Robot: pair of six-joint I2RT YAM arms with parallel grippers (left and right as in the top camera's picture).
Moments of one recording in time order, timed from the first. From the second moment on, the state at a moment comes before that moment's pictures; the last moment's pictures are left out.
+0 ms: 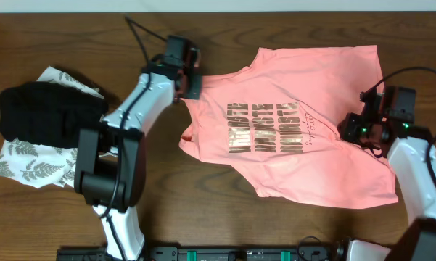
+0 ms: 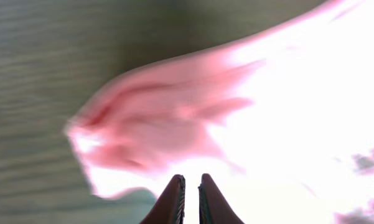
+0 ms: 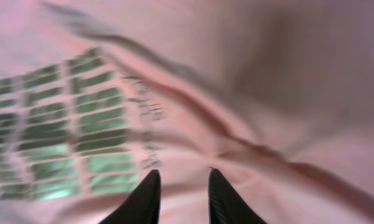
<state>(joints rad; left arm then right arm) -0.29 2.00 1.46 -0.59 0.04 -0.07 -0.20 1.42 0.89 -0.62 -0.27 0.13</state>
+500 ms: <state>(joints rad) -0.45 2.03 1.37 -0.55 0.04 -0.08 0.28 1.45 0.89 -0.68 -0.32 0.14</state>
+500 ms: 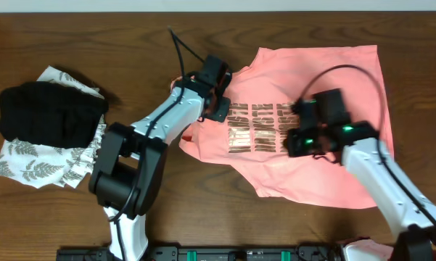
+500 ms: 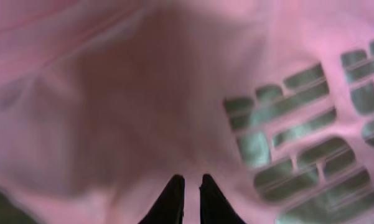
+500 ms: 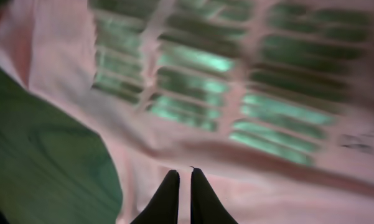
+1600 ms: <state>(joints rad) -0.28 2.13 1.42 -0.33 0.02 -0.07 0.56 1.75 0.94 -0.69 -0.30 0.01</state>
